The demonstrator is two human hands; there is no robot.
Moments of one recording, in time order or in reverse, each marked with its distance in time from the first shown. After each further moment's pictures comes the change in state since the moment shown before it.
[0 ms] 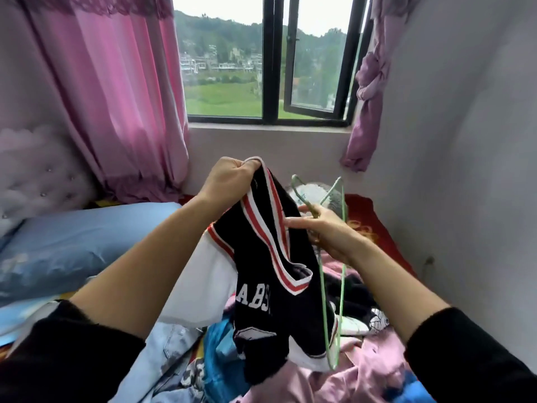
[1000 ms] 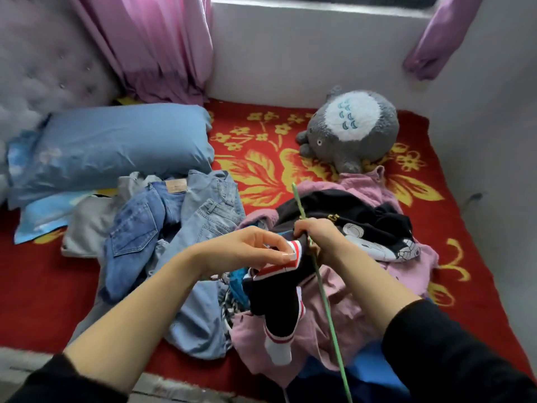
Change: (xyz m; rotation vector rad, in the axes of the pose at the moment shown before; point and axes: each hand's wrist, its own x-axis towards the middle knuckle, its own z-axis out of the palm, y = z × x) left_hand -0.123 -0.162 0.015 -0.334 -0.916 -0.374; right_hand 0.017 0.144 0.105 0.247 0.079 0.516
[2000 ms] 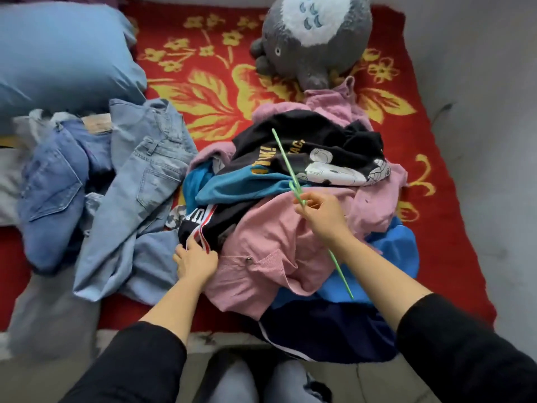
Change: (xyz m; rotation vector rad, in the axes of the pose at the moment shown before) left_hand 0.076 -0.252 0.041 0.447 0.843 -0.865; right_hand 0.021 0.121 -0.086 -0.390 0.234 -0.245
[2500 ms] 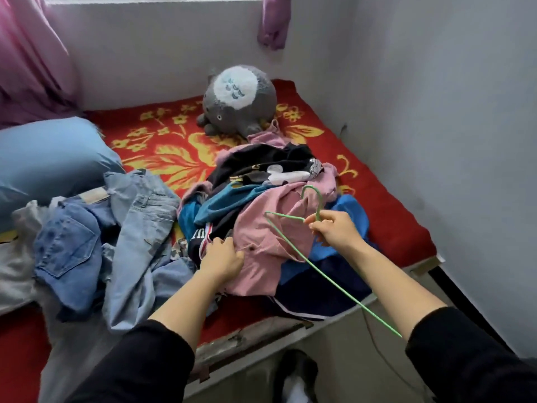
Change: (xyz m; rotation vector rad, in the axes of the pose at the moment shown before) left_hand -0.113 -0.047 -0.078 0.414 -0.092 0.785; right_hand -0.241 -0.021 0.011 0.155 0.315 0.098
